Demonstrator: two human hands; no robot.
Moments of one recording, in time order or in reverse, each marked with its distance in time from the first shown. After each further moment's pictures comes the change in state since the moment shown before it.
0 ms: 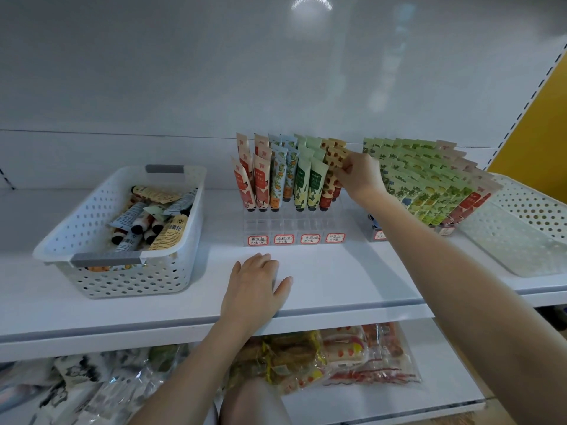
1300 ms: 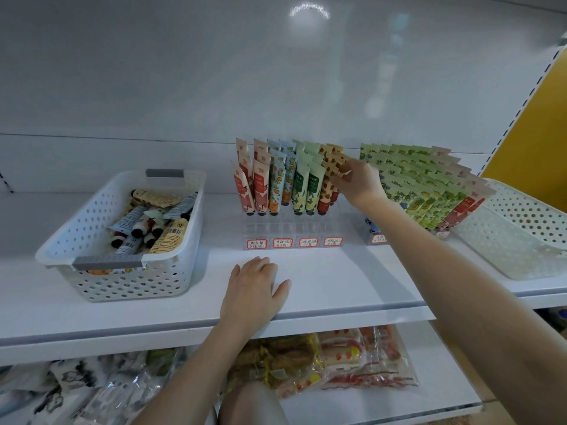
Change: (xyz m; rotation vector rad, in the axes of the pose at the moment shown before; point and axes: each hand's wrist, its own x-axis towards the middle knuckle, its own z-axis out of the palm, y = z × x) left_hand -0.001 0.000 -0.002 -0.004 -0.003 -0.006; right_hand -0.007 -0.002 -0.005 0.021 -0.049 0.032
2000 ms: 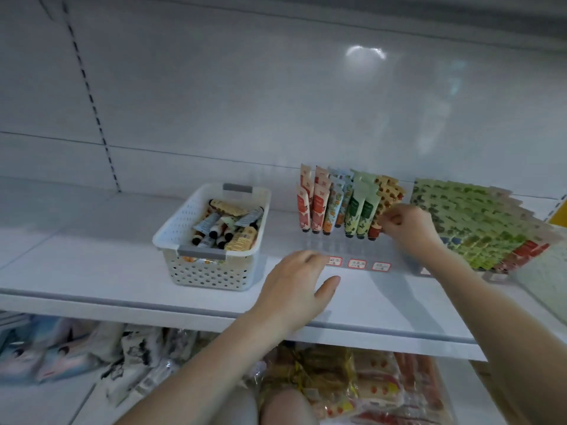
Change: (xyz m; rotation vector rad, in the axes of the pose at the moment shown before) left_hand -0.044 0.026 -0.102 -0.198 0.166 0.097; right_hand -0.052 -0.024 -0.013 -0.046 -0.066 -0.069
